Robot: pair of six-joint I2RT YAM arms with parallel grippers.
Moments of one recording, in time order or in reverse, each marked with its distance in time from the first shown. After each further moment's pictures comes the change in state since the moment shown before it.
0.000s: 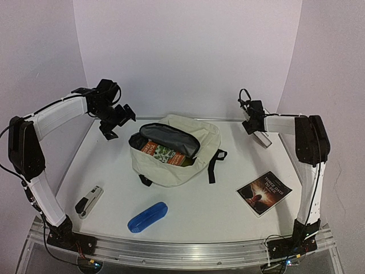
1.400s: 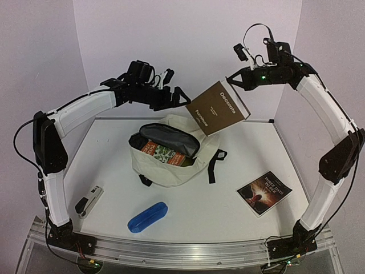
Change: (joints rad) left arm -0.236 0.229 0.375 0.324 0.374 0.616; right arm 0.108 -0.383 0.522 -0.736 -1.033 0.238
